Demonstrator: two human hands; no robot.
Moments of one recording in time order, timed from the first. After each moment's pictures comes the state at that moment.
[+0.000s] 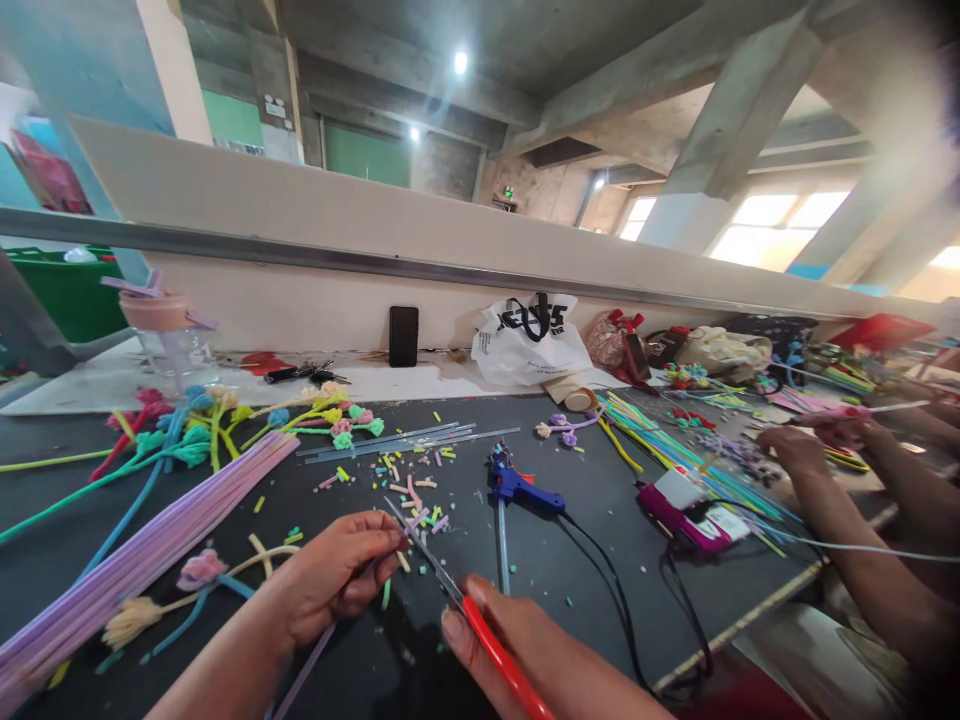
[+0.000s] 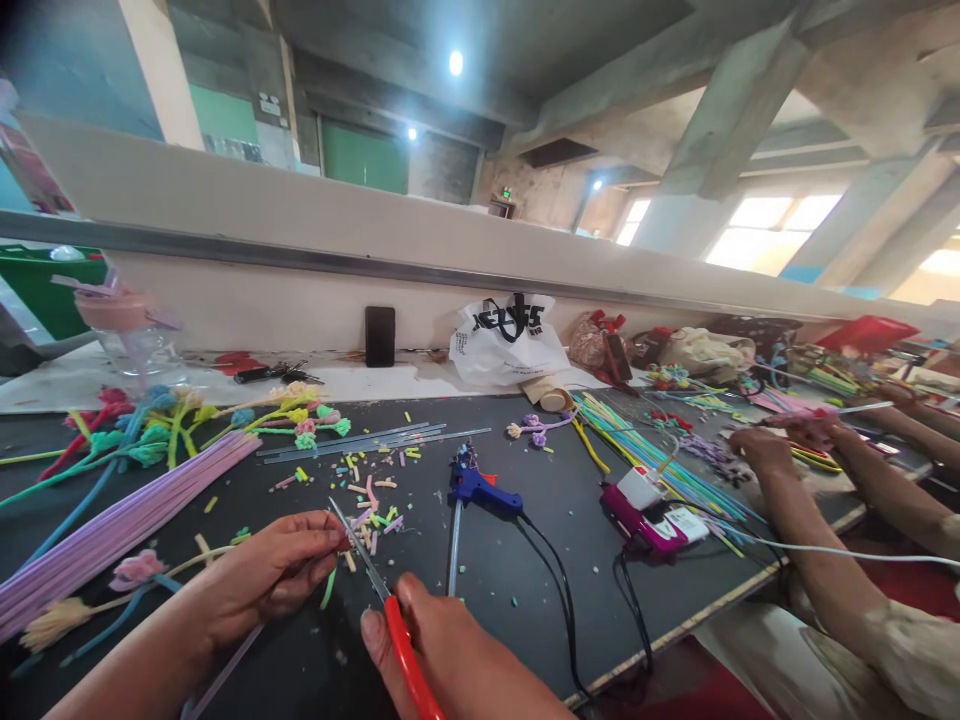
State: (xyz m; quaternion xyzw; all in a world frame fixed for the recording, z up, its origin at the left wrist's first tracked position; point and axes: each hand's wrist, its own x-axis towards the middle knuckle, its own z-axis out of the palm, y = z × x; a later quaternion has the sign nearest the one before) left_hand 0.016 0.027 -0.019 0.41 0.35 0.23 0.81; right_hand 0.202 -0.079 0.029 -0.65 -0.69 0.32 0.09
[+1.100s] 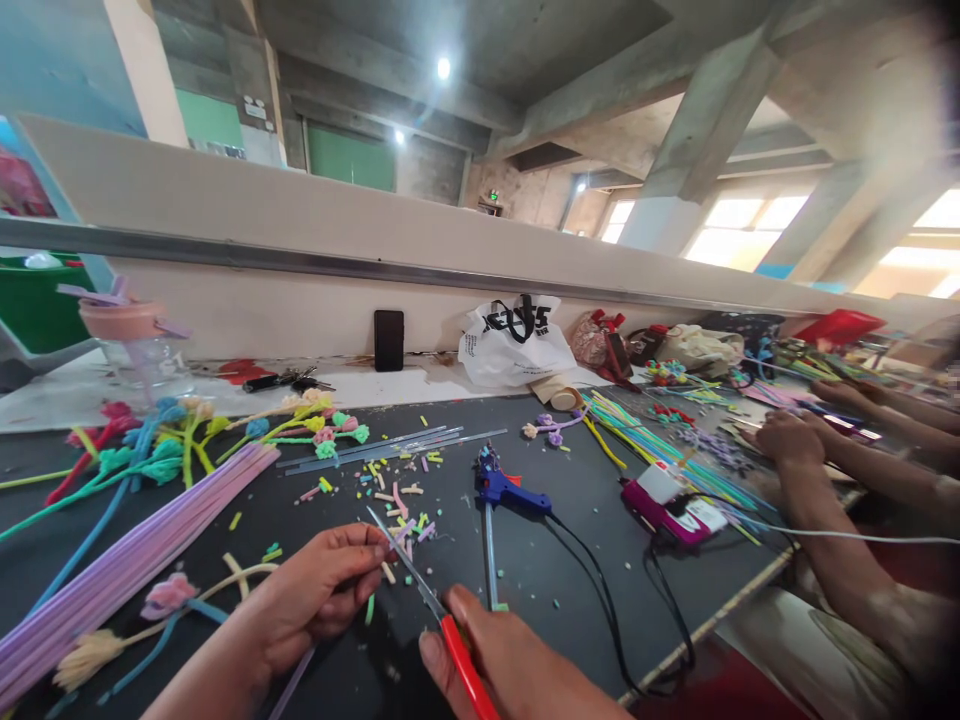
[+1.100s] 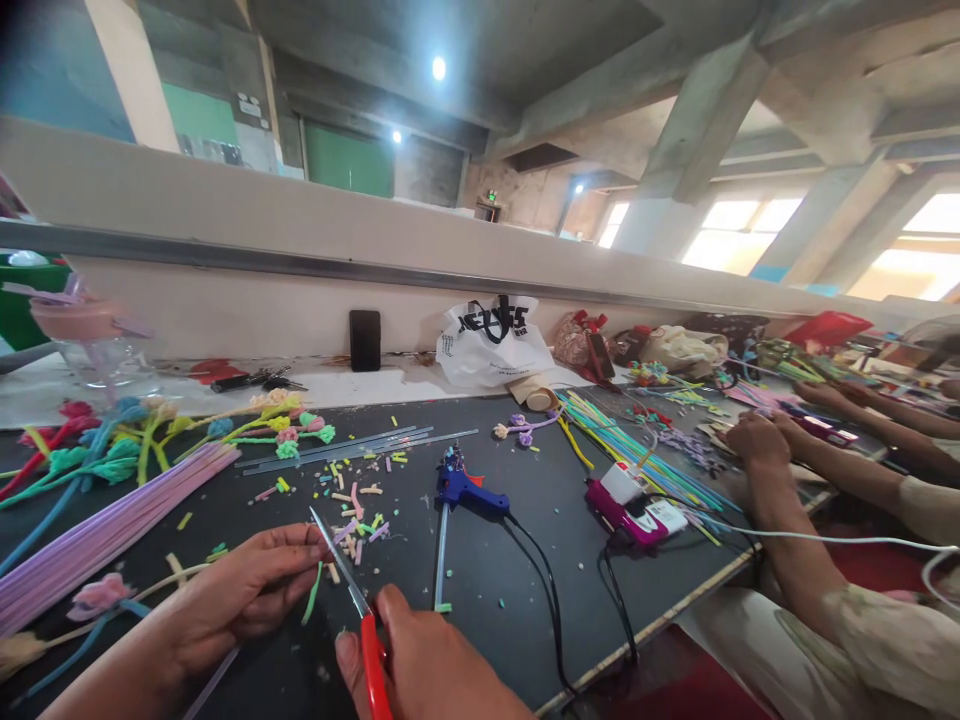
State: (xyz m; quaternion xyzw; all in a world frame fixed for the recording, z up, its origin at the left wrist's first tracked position) left_hand 0.018 0.024 -0.017 0.39 0.34 0.22 0.82; right_hand 0.195 -0.081 0.026 -0.68 -0.67 0.29 0.07
